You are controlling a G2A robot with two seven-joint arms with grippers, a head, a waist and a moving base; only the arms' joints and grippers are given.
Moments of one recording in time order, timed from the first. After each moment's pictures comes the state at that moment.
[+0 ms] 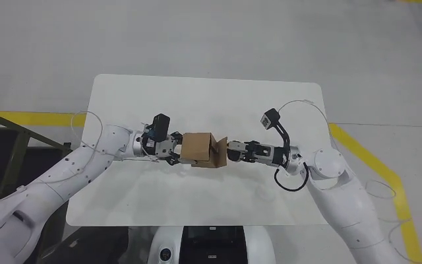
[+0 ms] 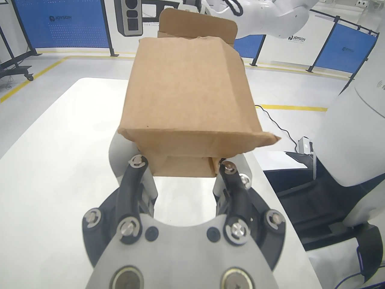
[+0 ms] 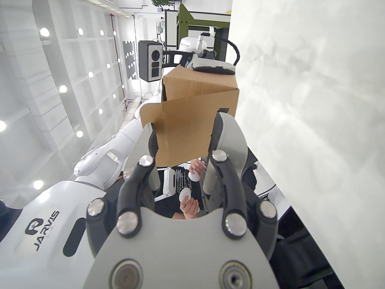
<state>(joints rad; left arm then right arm) 0.73 -0.71 -0.47 -1.33 1.24 -1.01 0.74 -1.22 -1.11 1.15 -1.67 0.40 -0.07 1.00</state>
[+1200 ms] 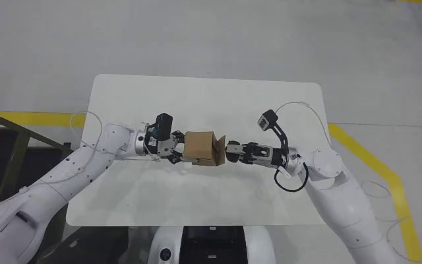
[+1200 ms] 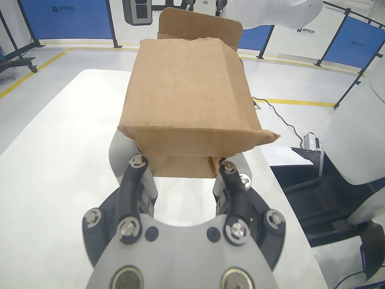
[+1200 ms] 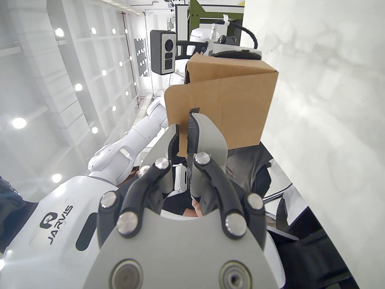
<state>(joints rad) 0.76 -0.73 -0.52 -1.33 1.21 -1.01 0.66 -1.21 -1.12 1.12 -1.65 0.47 -0.07 1.01</state>
